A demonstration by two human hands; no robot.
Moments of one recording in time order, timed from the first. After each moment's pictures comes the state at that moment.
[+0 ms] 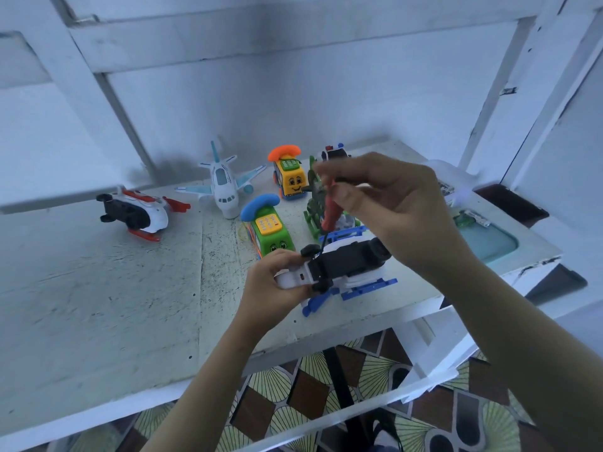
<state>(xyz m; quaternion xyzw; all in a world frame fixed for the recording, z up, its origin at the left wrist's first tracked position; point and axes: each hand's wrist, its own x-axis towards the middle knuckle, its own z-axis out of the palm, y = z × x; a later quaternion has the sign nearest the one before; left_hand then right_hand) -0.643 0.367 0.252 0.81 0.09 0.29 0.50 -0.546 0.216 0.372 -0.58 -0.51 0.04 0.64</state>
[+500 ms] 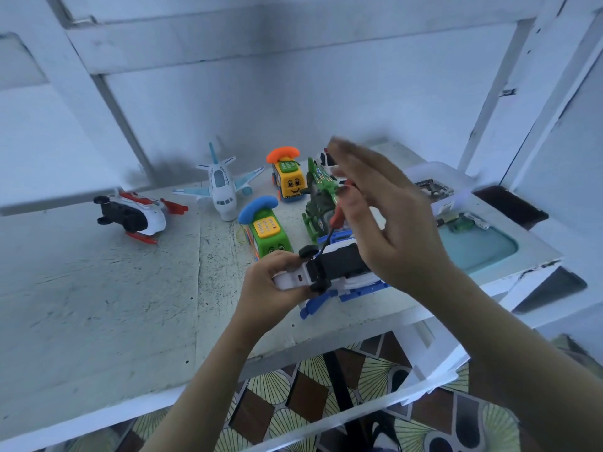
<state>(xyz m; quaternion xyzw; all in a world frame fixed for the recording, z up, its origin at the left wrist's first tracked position) -0.638 0.371 0.249 0.81 0.10 0.29 0.50 -0.539 0.220 0.355 -0.65 -0.53 -0.18 0.51</state>
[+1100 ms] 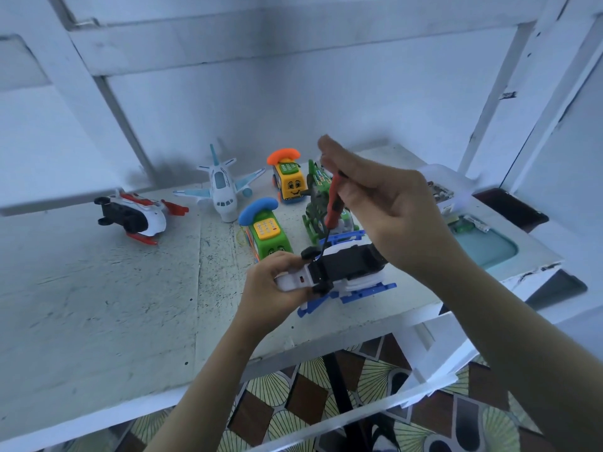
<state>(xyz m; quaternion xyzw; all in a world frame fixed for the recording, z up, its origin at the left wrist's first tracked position) -0.637 0.367 0.253 0.82 0.09 0.29 0.49 -0.540 0.222 0.370 -0.59 -0.51 0.03 0.62</state>
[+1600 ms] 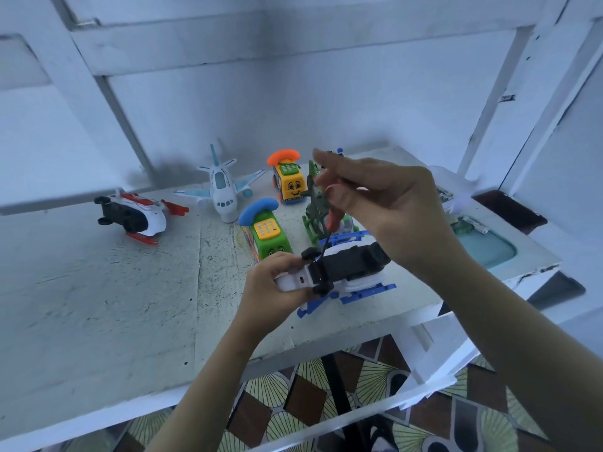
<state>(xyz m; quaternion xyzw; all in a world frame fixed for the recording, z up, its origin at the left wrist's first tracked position) -0.638 0.367 0.253 0.82 0.09 0.29 0.48 -0.538 0.224 0.372 -0.57 -0.50 0.04 0.65</state>
